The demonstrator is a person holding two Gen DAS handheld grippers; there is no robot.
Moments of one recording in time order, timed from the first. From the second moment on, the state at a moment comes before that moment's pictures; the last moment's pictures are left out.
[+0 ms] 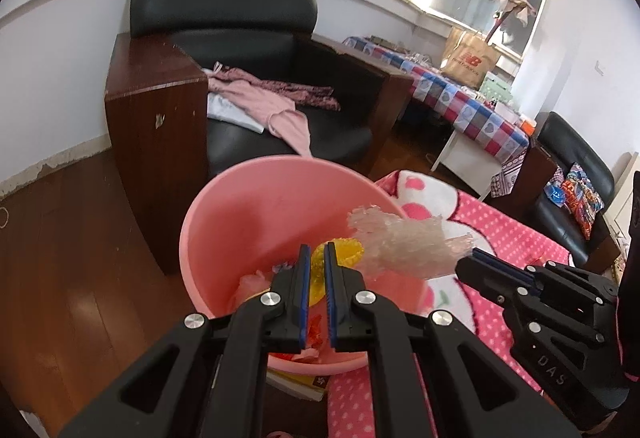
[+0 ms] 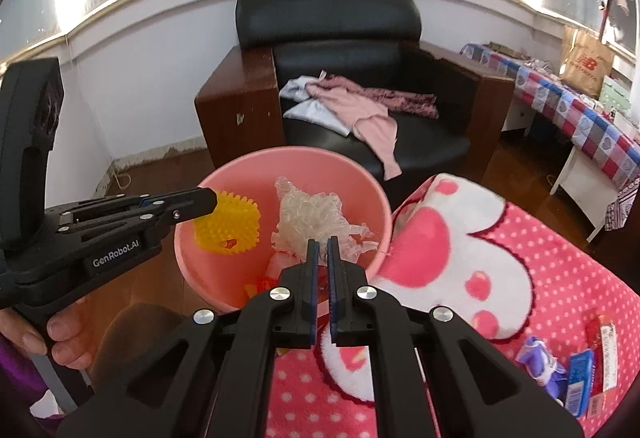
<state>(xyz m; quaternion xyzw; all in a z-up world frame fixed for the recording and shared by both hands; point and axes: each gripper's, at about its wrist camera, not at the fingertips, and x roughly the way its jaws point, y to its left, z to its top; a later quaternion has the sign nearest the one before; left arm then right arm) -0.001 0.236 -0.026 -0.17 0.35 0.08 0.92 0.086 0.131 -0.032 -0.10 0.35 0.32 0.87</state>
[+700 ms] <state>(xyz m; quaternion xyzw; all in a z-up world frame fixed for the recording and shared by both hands) 0.008 0.246 -0.055 -0.17 0.37 0.08 0.91 0.107 0.146 -0.060 -0.09 0.41 0.32 0.85</state>
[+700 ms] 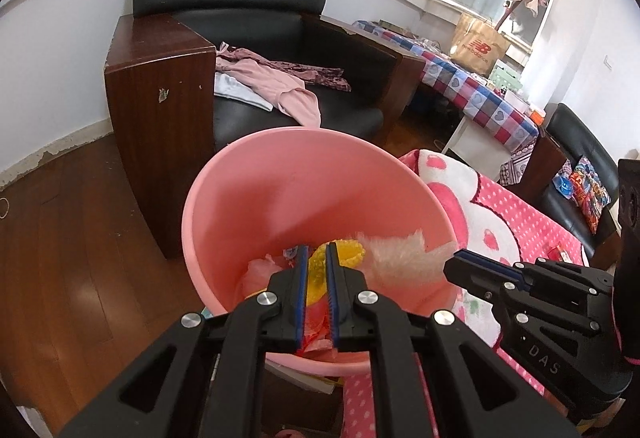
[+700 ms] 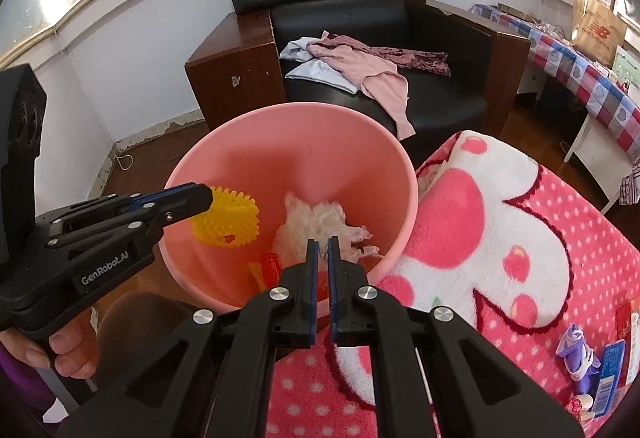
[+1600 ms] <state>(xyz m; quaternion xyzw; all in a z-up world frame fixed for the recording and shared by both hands) -0.014 0.227 -0.026 -0.16 0.34 0.06 0.93 0.076 0.099 -0.036 -0.05 0.38 0.31 0.87</state>
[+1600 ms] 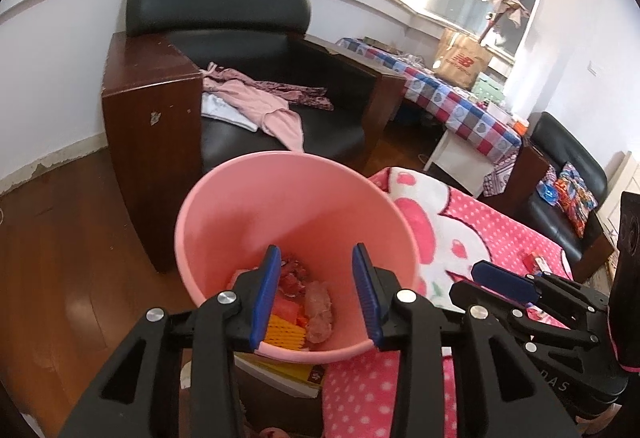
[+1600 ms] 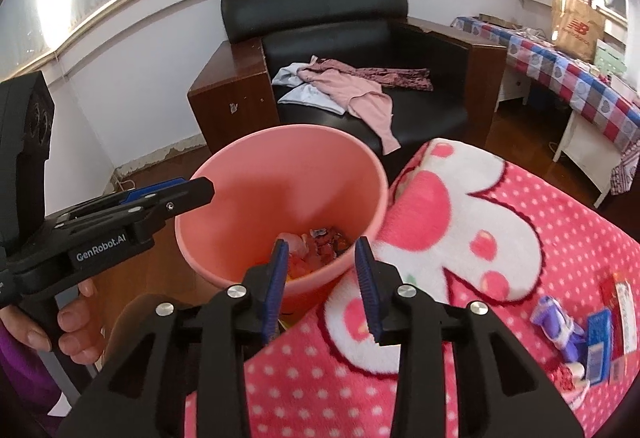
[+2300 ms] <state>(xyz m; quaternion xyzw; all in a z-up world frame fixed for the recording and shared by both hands) -0.004 0.134 -0.017 -0.11 0.35 -0.04 0.93 0.042 -0.010 -0.035 0.00 0.37 0.21 0.90</state>
